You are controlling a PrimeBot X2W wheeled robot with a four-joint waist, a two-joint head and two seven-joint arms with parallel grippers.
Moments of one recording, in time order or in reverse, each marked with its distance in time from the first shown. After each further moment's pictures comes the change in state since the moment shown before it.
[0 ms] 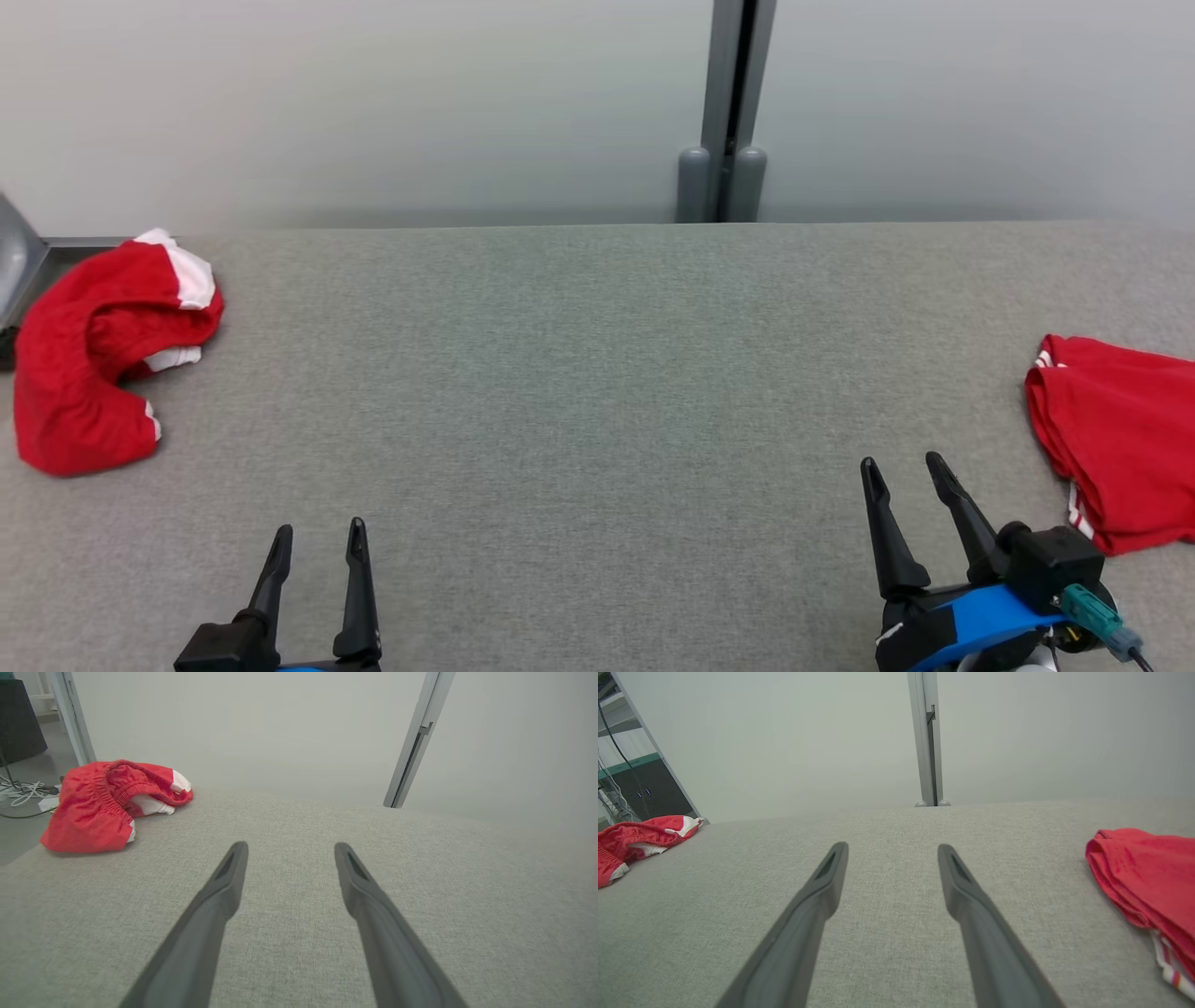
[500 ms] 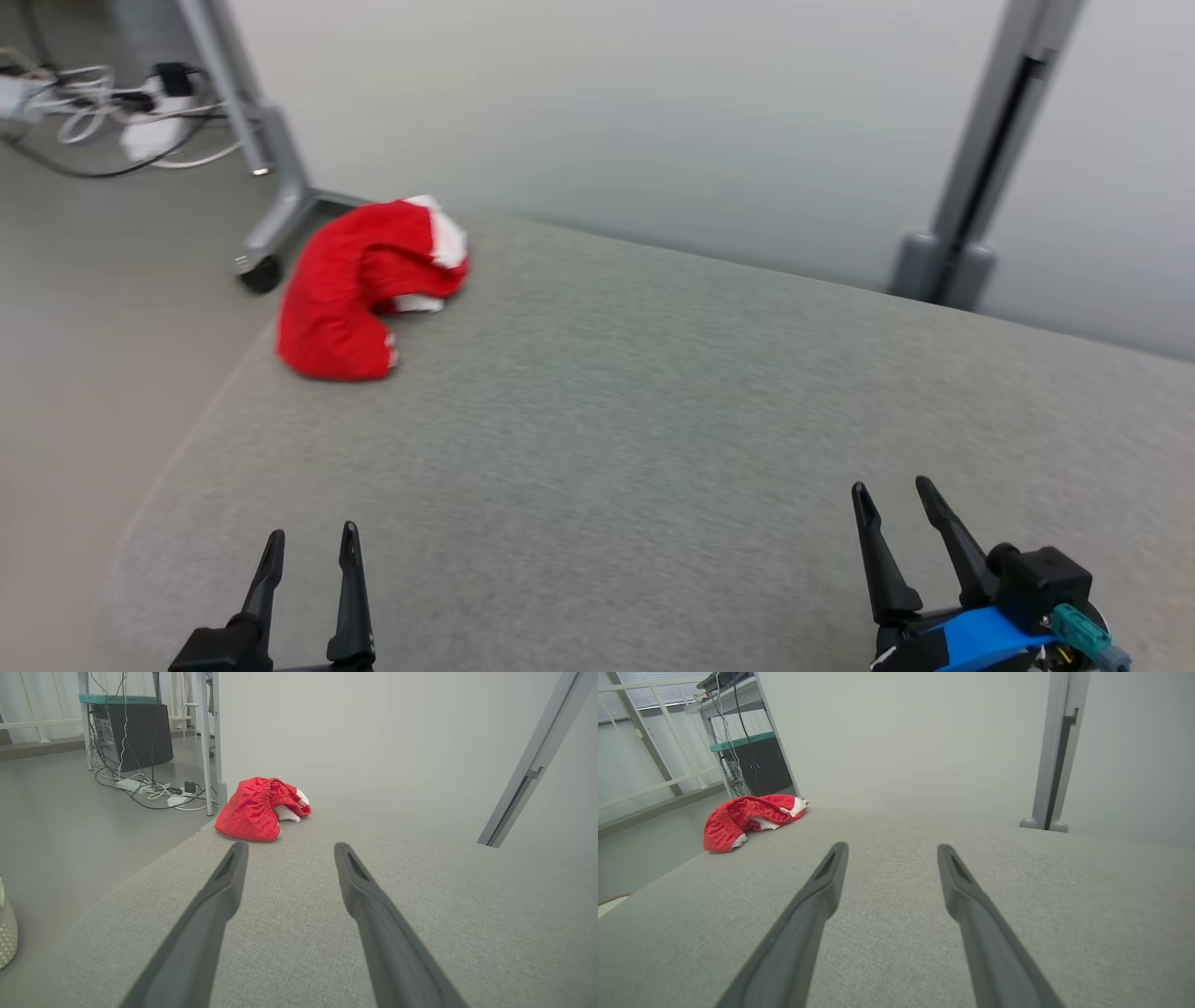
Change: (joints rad) left arm 0.005 0.007 -0.010 -0.004 -0.001 0.014 0.006; right arm 0.029 0.000 0.010 0.009 -0.002 0.000 0.000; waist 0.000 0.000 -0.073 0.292
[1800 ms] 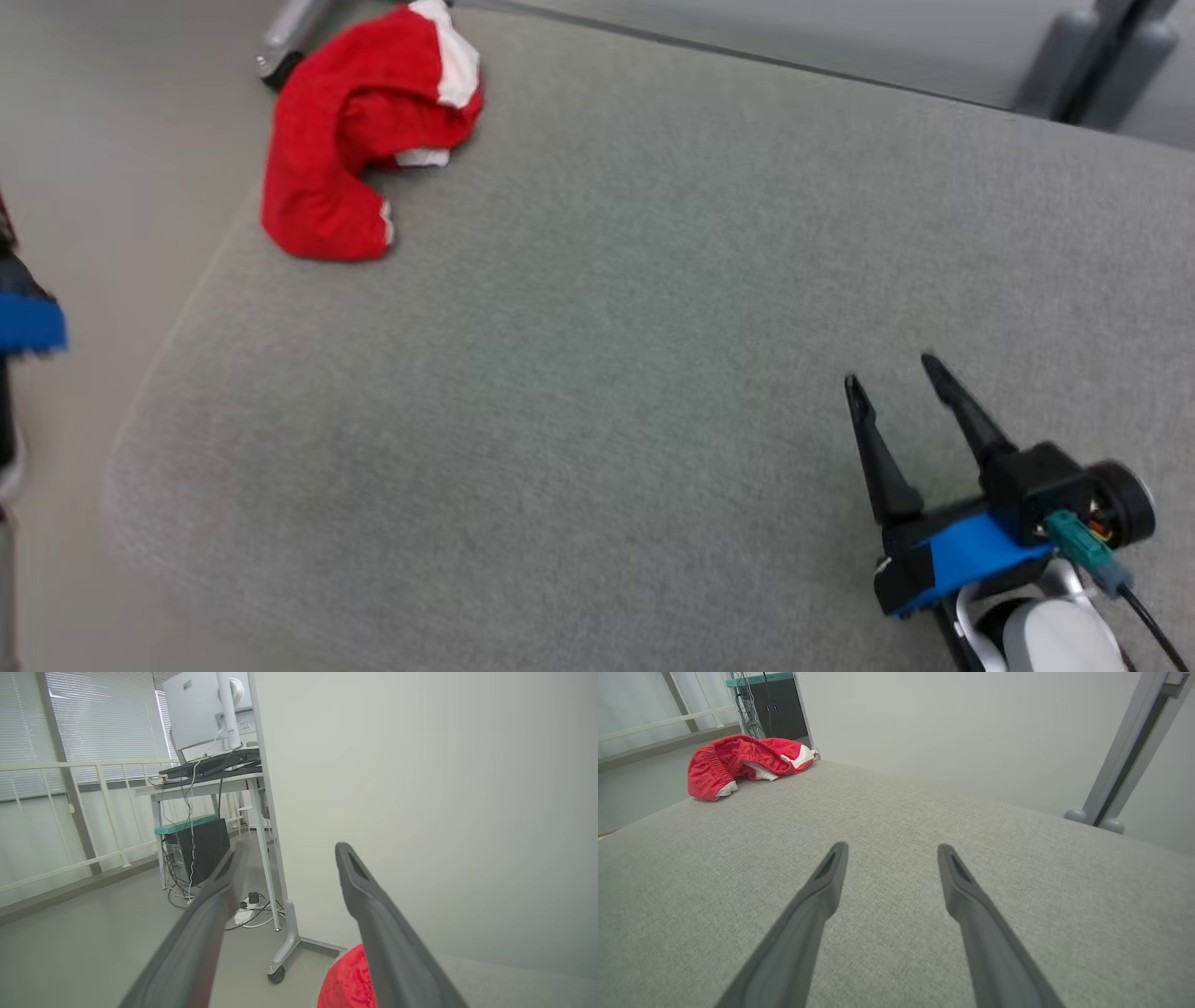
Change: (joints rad) left arm -0.539 0.287 0.219 -0.102 -0.107 -0.059 0.139; right arm -0.070 0.001 -0.006 -0.265 -0.223 0.000 0.176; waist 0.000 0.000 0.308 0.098
